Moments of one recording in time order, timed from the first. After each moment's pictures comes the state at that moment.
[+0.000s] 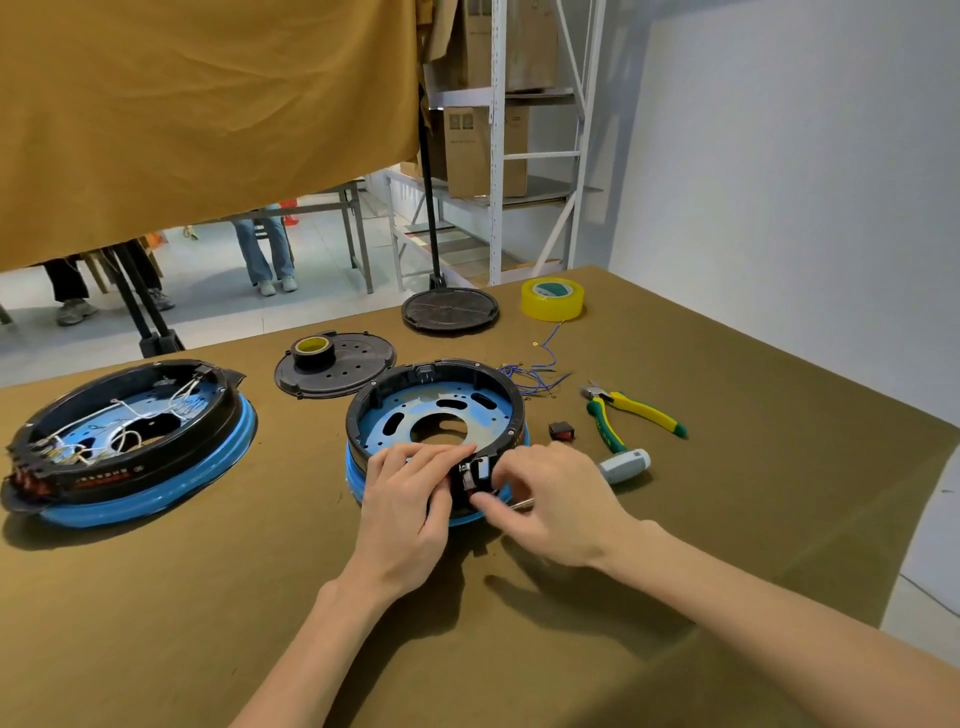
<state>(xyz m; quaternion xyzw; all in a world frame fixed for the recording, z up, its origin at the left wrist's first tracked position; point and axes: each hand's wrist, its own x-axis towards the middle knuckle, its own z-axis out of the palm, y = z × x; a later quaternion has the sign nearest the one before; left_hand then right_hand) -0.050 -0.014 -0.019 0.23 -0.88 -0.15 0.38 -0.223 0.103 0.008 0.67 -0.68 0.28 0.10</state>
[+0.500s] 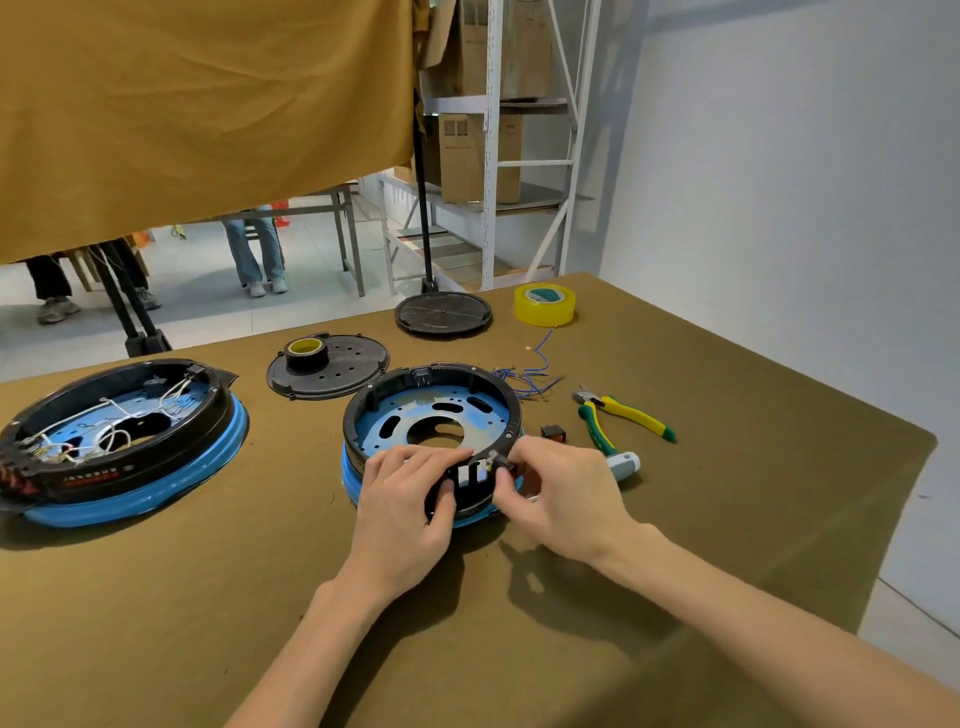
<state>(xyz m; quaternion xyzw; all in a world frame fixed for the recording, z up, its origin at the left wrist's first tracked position) -0.053 -0.013 -0.018 0.23 -0.89 -0.13 0.38 -0.220 0.114 0.018 0.62 -0.68 0.36 0.15</state>
